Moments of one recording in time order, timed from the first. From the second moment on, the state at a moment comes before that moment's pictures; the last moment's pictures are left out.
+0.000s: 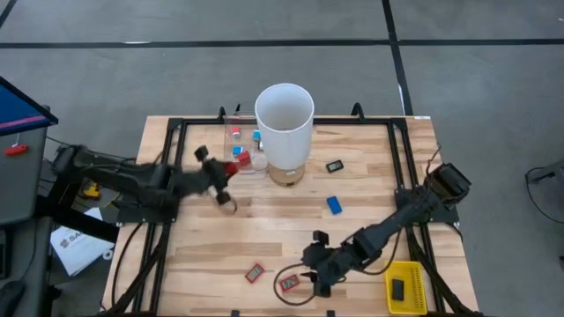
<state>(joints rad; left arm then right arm) -0.18 0.93 0.67 -0.38 -0.79 -0.10 0.62 1.78 1.18 -0.25 0.30 0.61</state>
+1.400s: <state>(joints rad) 0.67 1.39 0.67 0.07 -0.04 0.03 0.67 1.78 1.18 -0.24 0.37 0.63</state>
